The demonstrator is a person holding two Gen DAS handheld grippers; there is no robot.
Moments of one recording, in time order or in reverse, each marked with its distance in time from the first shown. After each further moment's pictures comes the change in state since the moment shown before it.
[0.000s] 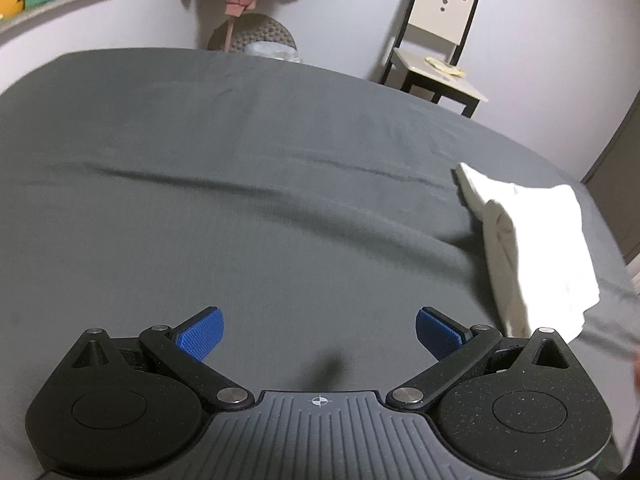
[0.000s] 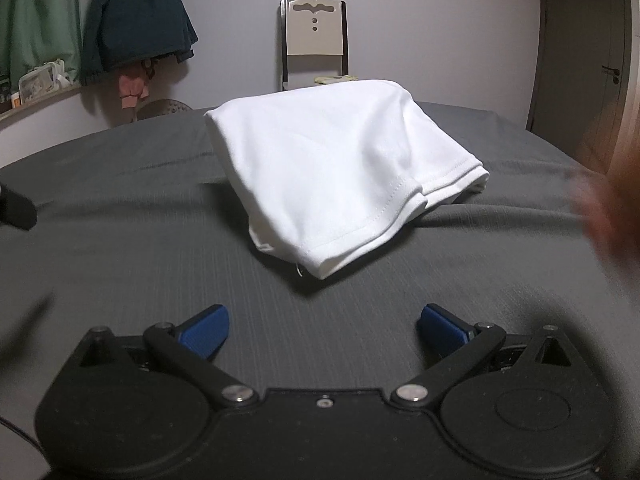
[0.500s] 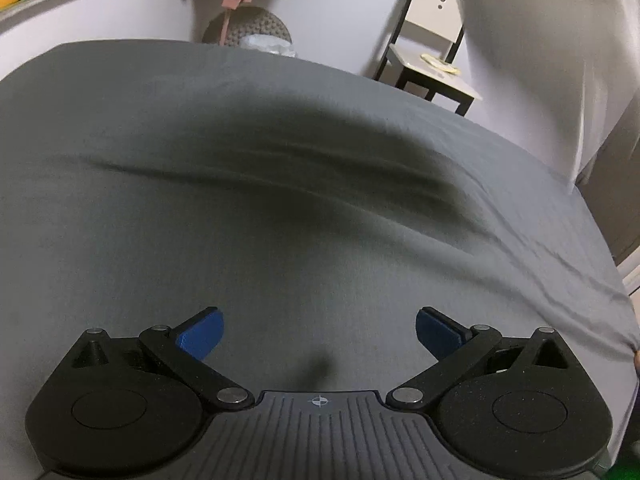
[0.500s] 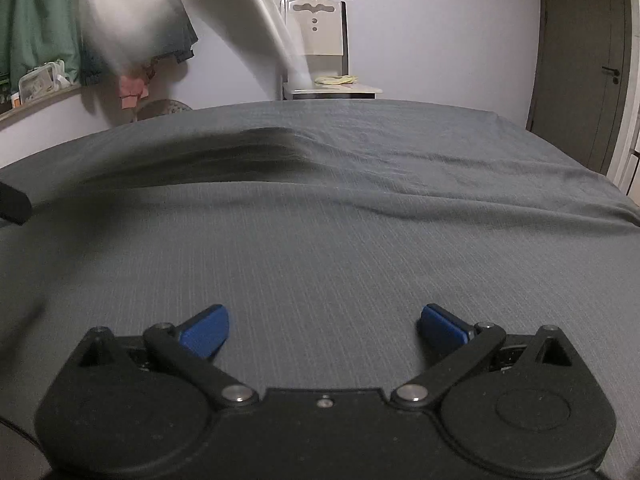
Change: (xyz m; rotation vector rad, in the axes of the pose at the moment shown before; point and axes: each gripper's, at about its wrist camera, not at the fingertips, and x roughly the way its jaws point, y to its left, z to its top) left arm 0.009 -0.007 0.001 -0.011 0.019 -0.025; right arm -0.006 -0.021 0.003 -0.007 0.005 0.008
